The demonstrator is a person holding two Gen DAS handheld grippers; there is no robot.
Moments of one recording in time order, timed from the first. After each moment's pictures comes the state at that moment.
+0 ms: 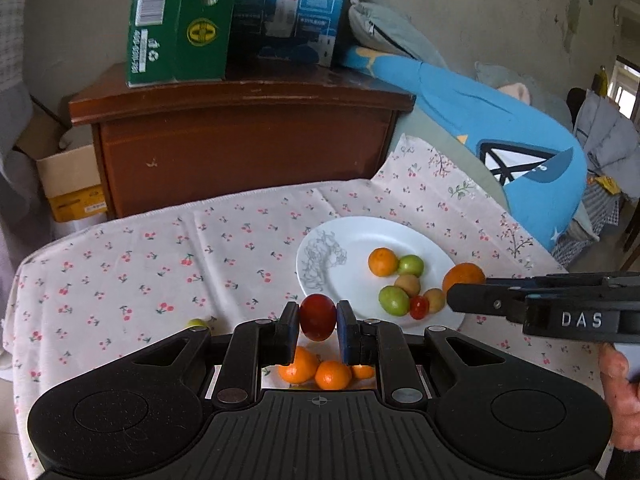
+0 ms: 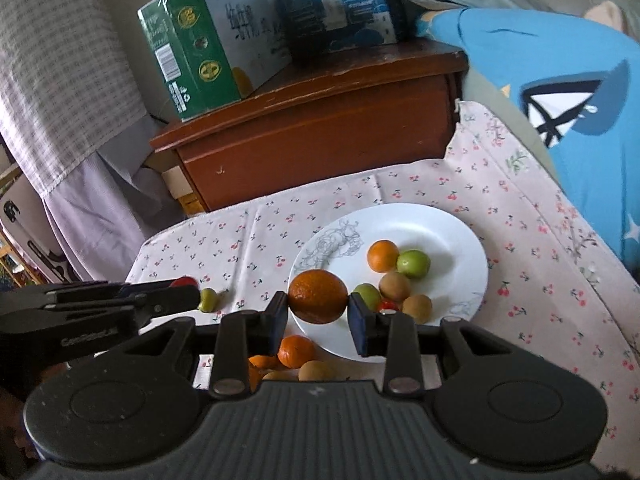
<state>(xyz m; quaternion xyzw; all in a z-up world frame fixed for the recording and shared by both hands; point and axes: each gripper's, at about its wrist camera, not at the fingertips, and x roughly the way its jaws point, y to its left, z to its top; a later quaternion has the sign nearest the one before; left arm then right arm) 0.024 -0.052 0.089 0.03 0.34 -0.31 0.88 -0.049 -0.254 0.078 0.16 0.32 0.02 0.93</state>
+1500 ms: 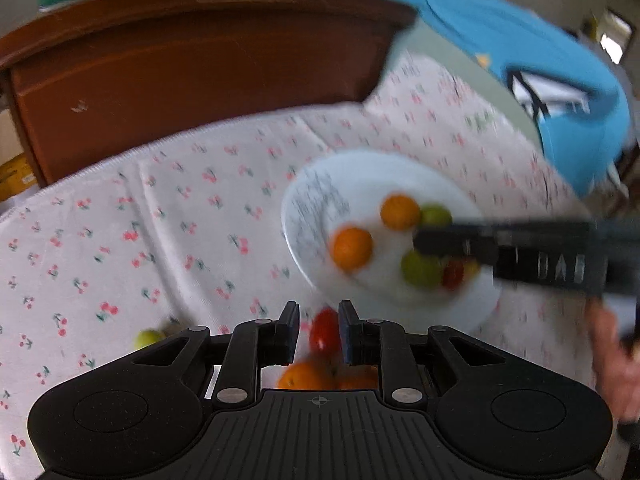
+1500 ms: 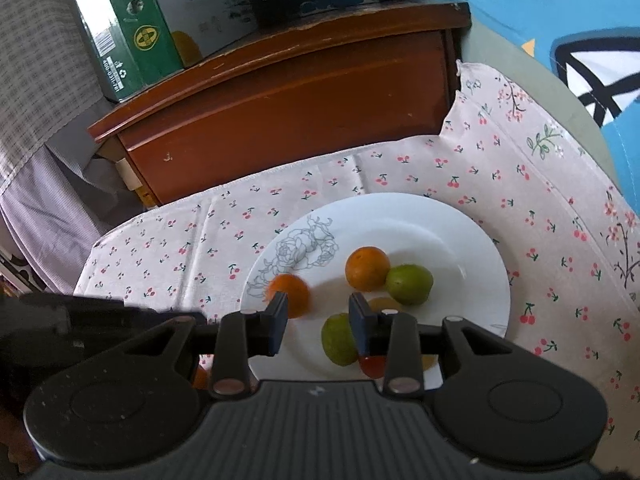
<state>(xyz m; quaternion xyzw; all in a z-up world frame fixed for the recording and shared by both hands) 0.090 -0.090 0.033 0.09 0.43 -0.36 0.82 0.022 -0.269 0.035 0.17 0.36 -0.01 0.92</state>
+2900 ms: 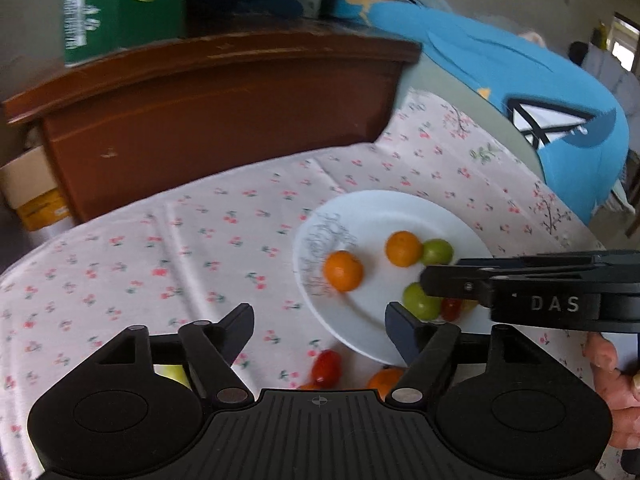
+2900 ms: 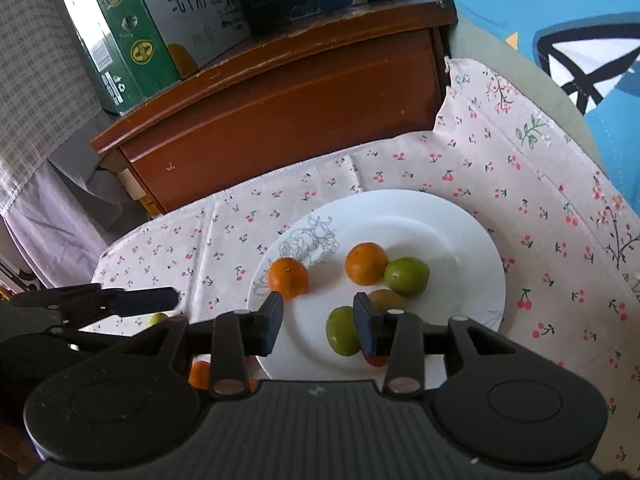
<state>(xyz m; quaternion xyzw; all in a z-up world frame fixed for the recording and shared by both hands) 0.074 -0.085 0.064 0.08 0.38 -0.32 0.86 0.011 -0.272 0.042 0.20 0.35 -0.01 0.91</state>
